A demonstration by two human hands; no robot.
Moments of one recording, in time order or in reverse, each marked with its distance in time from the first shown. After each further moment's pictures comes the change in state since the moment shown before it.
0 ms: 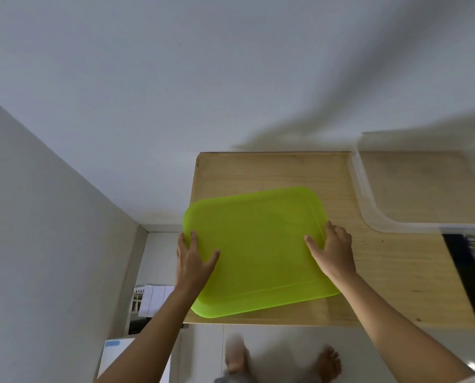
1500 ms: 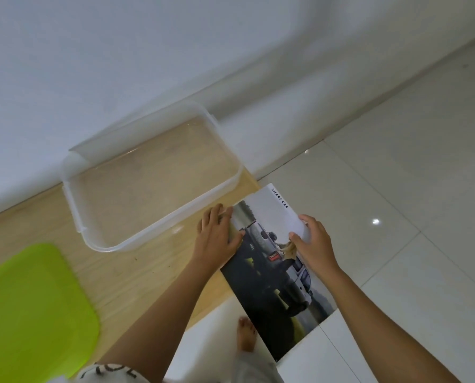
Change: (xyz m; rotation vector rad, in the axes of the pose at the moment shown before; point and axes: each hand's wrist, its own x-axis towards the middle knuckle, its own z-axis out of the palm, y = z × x) left_hand -0.118 0.375 0.376 0.481 -0.397 0.919; right_hand -0.017 0.420 -0.180 0.502 0.228 0.454
